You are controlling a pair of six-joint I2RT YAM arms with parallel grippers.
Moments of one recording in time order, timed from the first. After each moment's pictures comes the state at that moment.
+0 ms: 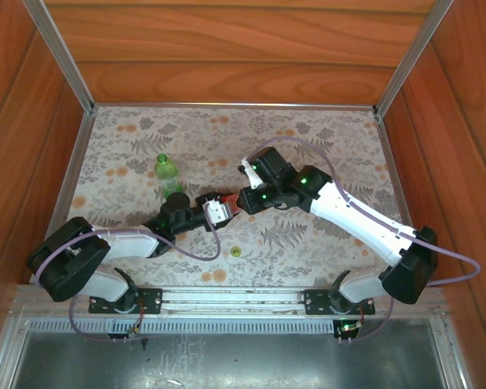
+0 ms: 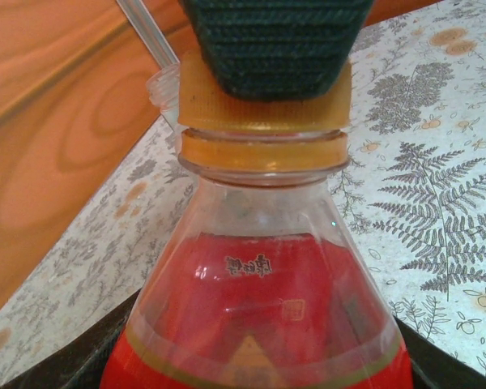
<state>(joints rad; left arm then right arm) -0.78 1.41 0.37 0.81 0.32 0.54 0.88 1.39 1.28 -0.86 -0.14 0.34</state>
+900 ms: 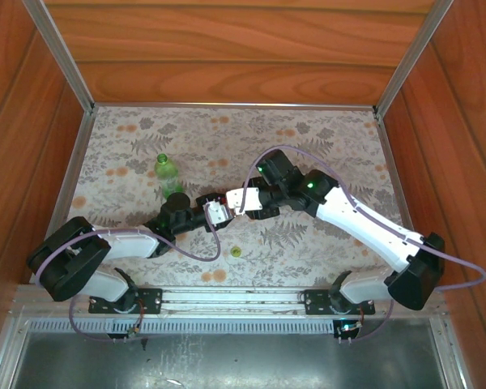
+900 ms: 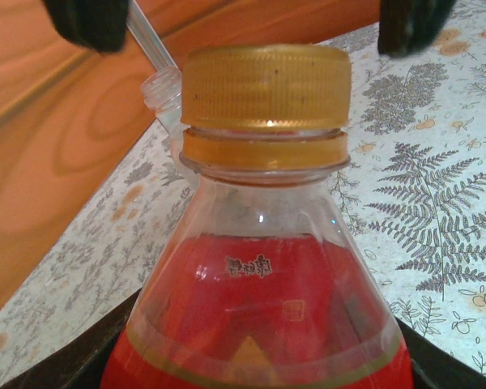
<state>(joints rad) -0.78 1.41 0.37 0.81 0.32 0.55 0.87 1.34 1.23 -0.82 -0.18 -1.07</state>
